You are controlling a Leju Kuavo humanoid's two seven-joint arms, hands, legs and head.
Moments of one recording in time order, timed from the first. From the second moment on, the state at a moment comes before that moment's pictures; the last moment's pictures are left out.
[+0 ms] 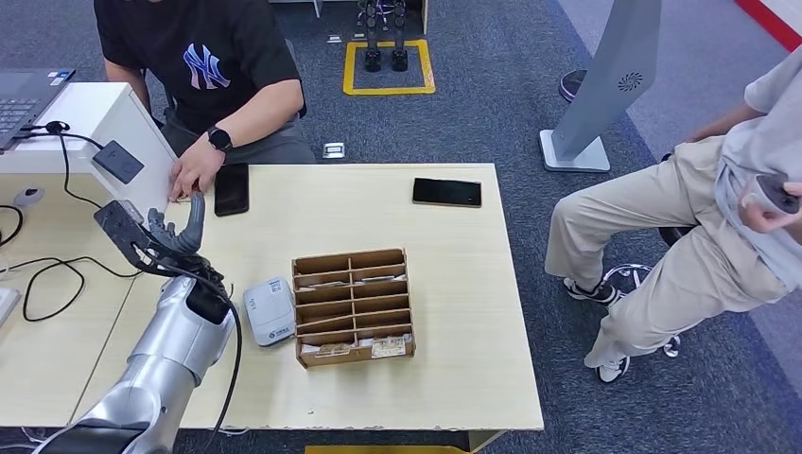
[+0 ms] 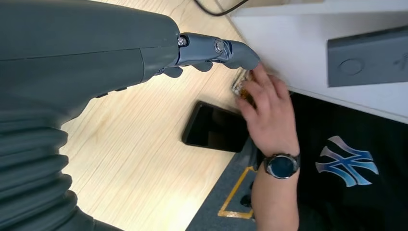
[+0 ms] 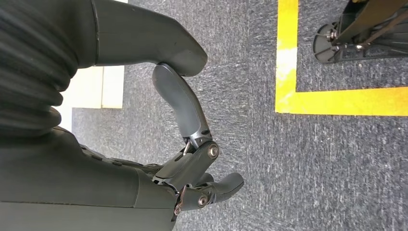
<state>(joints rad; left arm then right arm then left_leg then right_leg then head) -0.59 0.02 -0.20 -0.87 0.61 0.59 -0.39 -0.04 0.08 -1.44 -0.25 1.51 -0.08 0.04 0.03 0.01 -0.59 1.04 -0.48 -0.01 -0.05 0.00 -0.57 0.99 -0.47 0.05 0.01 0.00</state>
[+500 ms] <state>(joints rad) -0.24 0.04 -0.21 -1.36 0.44 0.41 -0.43 -0.03 0.12 -1.45 -0.32 1.51 -0.03 0.02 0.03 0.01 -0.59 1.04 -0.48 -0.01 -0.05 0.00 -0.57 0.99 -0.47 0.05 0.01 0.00</state>
